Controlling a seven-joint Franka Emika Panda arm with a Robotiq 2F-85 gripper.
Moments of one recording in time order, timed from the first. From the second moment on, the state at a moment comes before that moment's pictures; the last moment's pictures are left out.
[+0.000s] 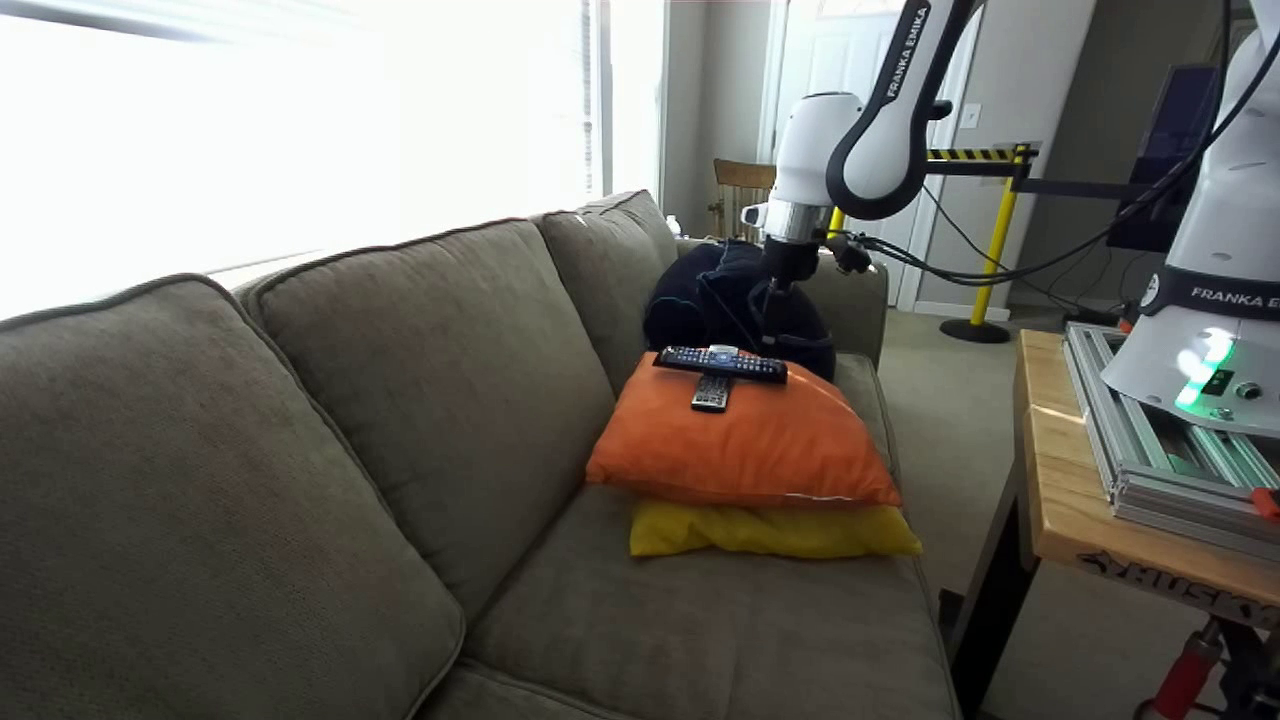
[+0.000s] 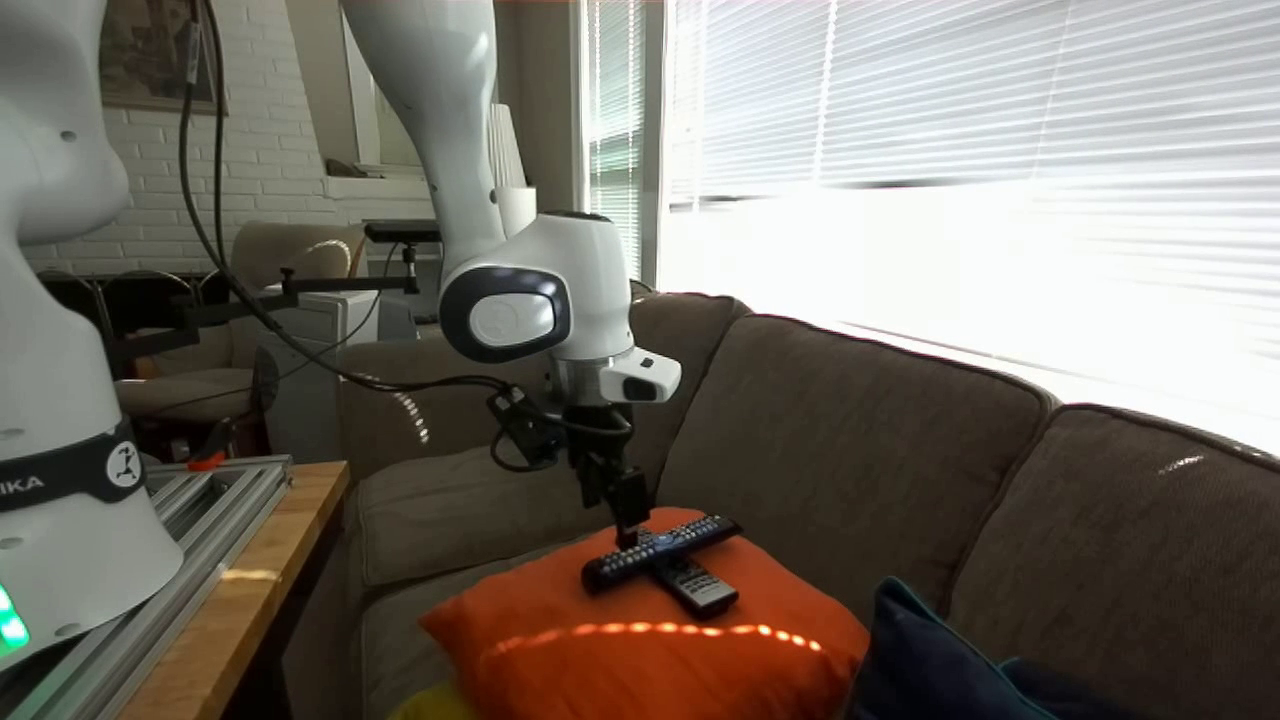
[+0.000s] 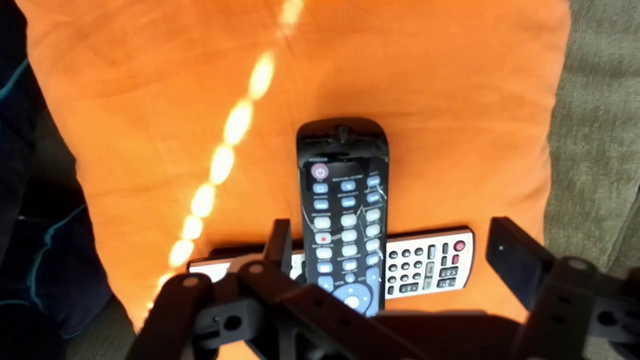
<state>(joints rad) -0.01 0.41 0.08 -2.54 -0.03 3.07 -0.17</state>
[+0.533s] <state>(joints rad) 0.03 0.44 0.00 -2.53 -0.06 3.13 -0.17</state>
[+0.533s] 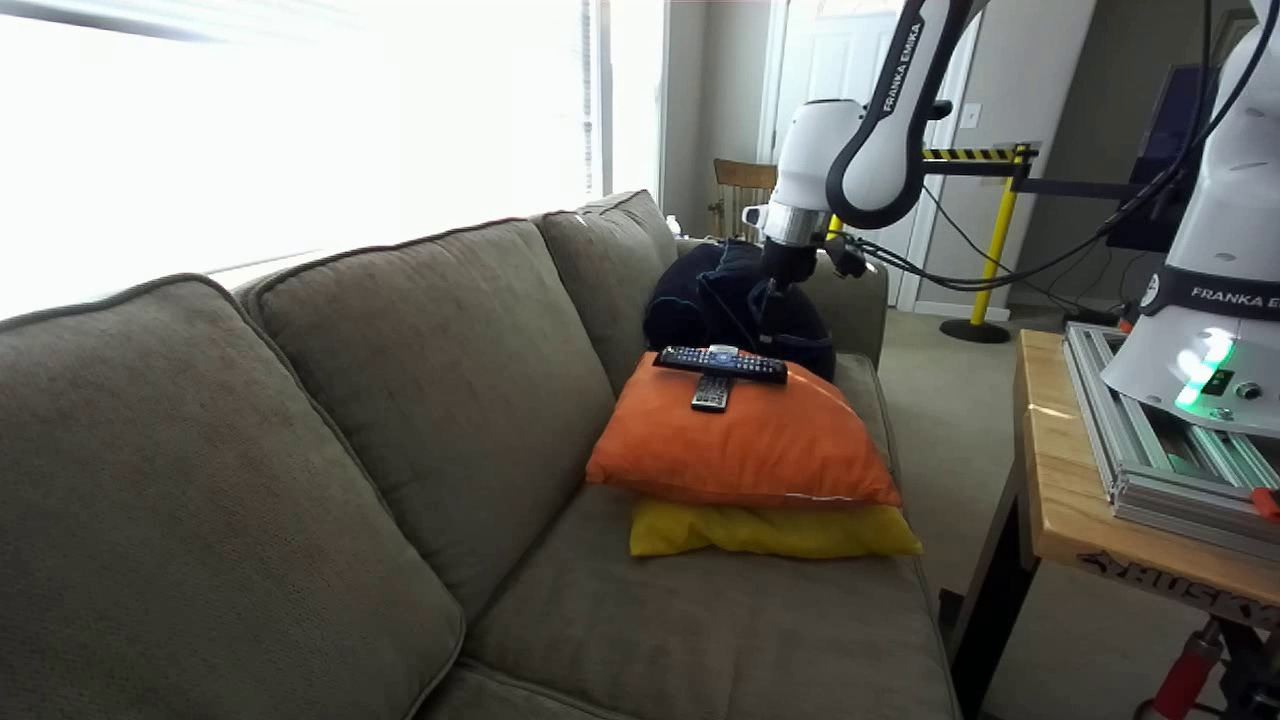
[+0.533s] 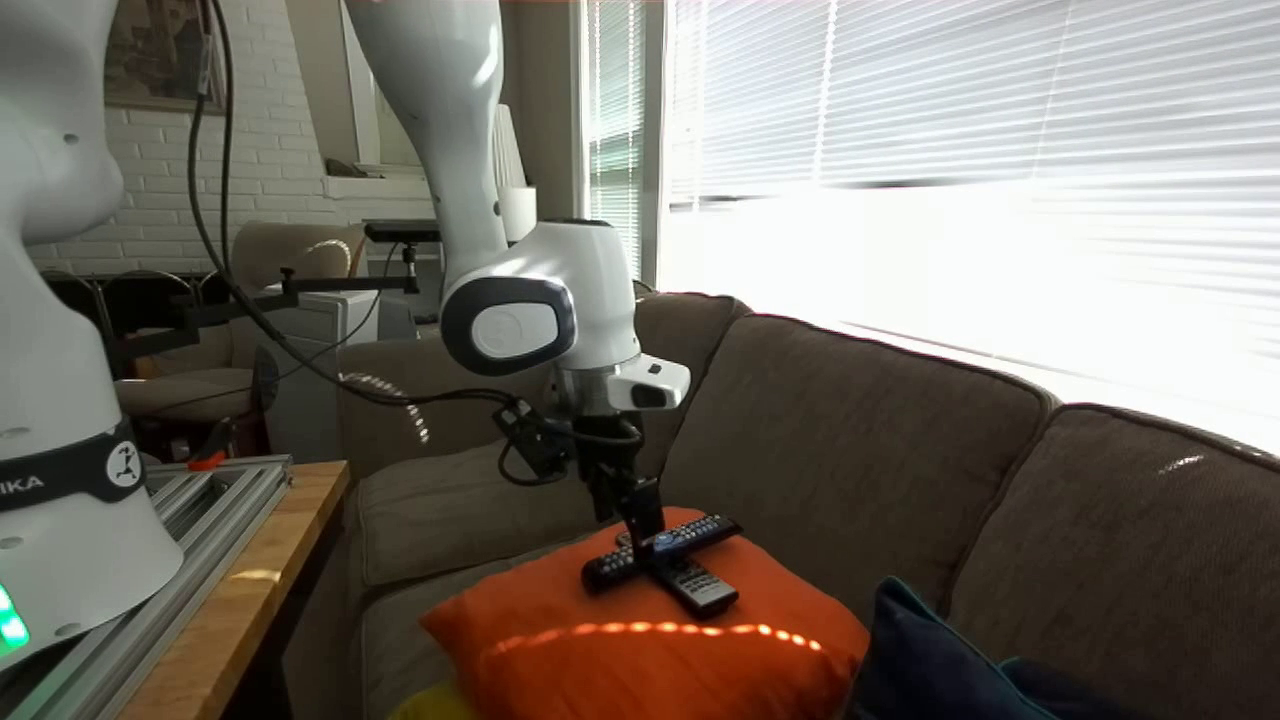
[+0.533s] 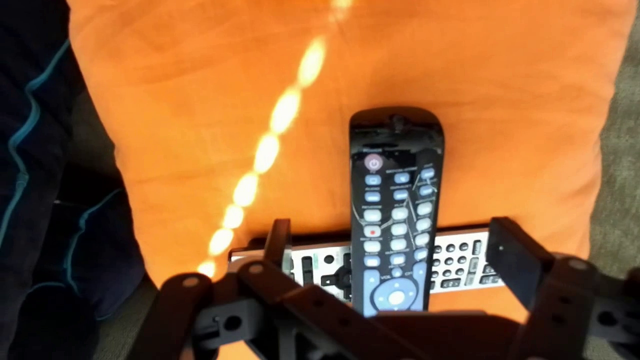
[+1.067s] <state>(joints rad) 0.00 0.59 0.06 -2.47 -0.06 3.28 -0.17</state>
